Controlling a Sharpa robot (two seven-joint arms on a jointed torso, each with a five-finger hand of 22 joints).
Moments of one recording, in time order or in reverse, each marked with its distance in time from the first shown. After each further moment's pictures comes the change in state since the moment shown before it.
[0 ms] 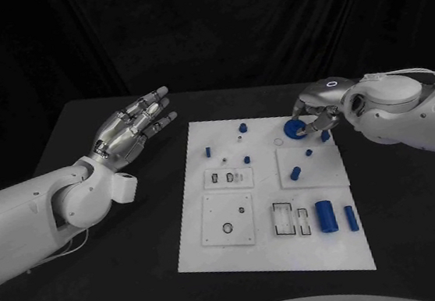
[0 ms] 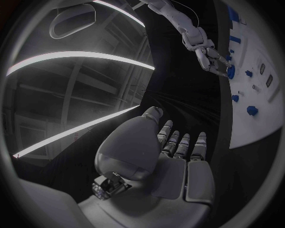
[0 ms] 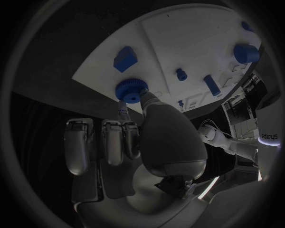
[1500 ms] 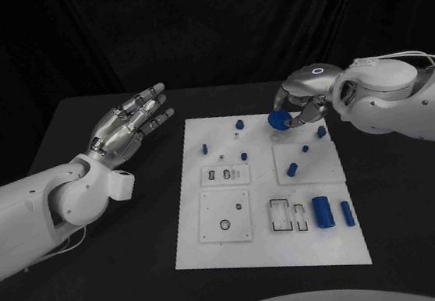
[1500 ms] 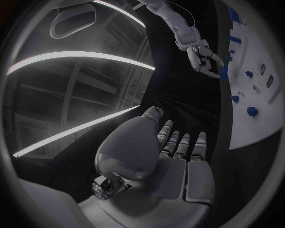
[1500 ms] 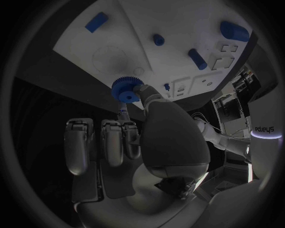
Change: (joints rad) left arm 0.000 0.008 0.000 -0.006 0.000 0.004 0.000; left_hand 0.000 0.000 0.003 -0.003 0.000 0.000 0.000 0.000 0.000 0.000 0.000 0.000 0.000 0.000 0.000 0.004 0.001 0.000 0.004 0.004 0.004 0.001; right arm 0.063 -0.013 0.000 0.137 0.004 -0.001 0.009; right_hand 0.010 0.010 0.060 -0.098 0.524 0.026 -0.005 0.062 0.015 0.000 0.007 0.000 0.000 0.001 0.001 0.000 0.000 0.000 0.004 0.004 0.000 0.000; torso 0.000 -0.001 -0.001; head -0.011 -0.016
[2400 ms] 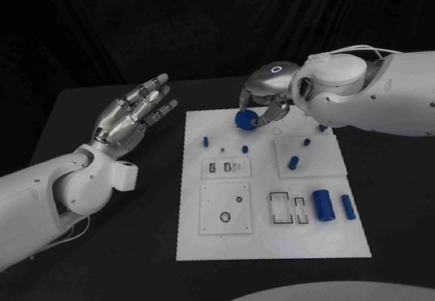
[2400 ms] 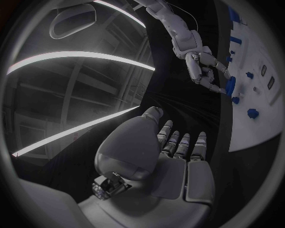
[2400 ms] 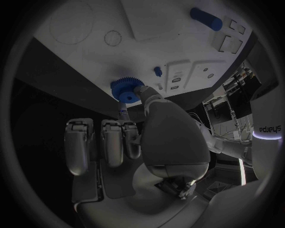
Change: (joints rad) left arm 0.000 0.014 0.000 -0.008 0.000 0.002 0.000; left_hand -0.004 -0.004 0.006 0.000 0.000 0.000 0.000 0.000 0.000 -0.004 0.004 0.000 0.000 0.004 0.004 0.000 0.001 0.000 0.000 0.000 0.000 0.000; right arm 0.003 0.197 0.000 -0.105 0.000 0.037 0.027; right_hand -0.012 -0.004 0.018 0.001 -0.050 -0.025 0.000 0.012 0.000 0.000 0.000 0.000 0.000 0.000 0.000 0.000 0.000 0.000 0.000 0.000 0.012 0.000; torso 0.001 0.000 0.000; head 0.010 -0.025
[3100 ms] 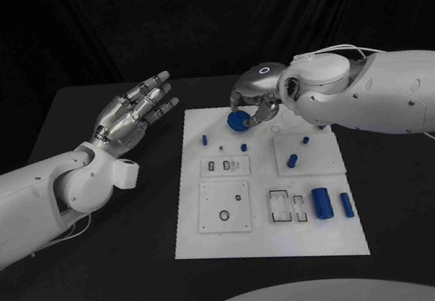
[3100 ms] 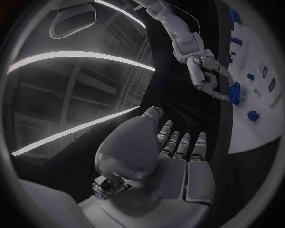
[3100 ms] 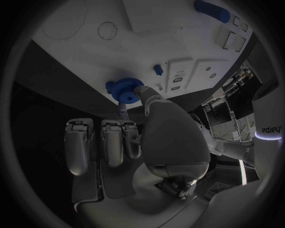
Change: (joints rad) left arm 0.000 0.010 0.000 -0.004 0.000 0.002 0.000; left_hand 0.000 0.000 0.000 0.000 0.000 0.000 0.000 0.000 0.000 0.000 0.000 0.000 0.000 0.000 0.000 0.000 0.000 0.000 0.000 0.000 0.000 0.000; right arm -0.008 0.061 0.000 -0.054 0.000 0.028 0.009; right_hand -0.009 -0.009 0.019 -0.008 -0.058 -0.056 0.005 0.017 0.132 0.000 0.000 0.000 0.000 0.000 0.000 0.000 0.001 0.000 0.000 0.000 0.000 0.000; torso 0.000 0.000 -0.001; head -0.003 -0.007
